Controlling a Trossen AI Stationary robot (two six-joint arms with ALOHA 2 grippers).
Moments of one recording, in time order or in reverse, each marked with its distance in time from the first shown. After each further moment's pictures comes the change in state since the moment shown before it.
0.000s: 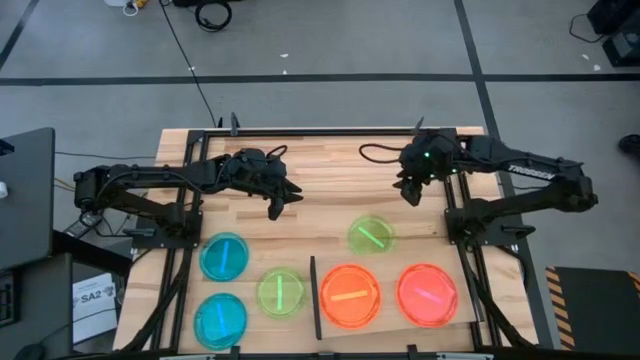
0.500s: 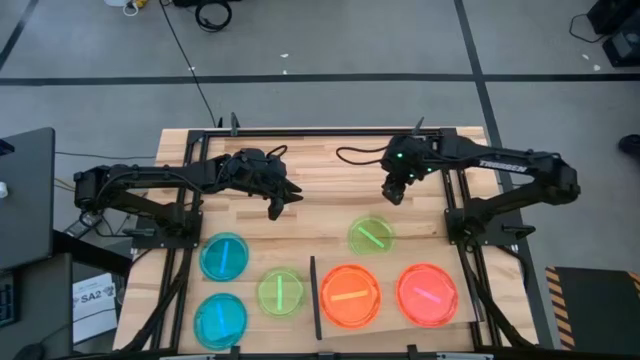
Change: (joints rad) left arm 0.000 0.000 0.000 0.000 0.000 0.000; right arm -0.036 0.201 0.000 0.059 0.004 0.007
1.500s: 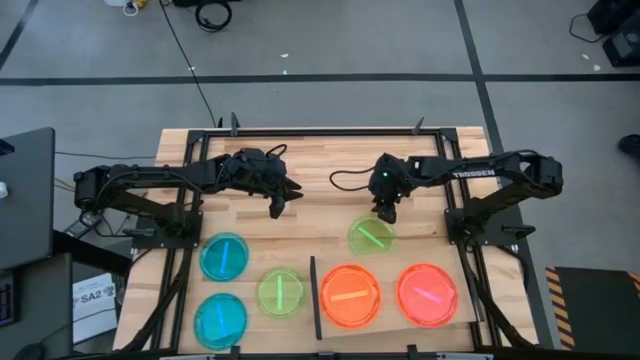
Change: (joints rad) left arm 0.001 0.000 0.000 0.003 -0.046 0.001; right arm -0.002 0.142 -0.330 0.476 -0.227 -0.209
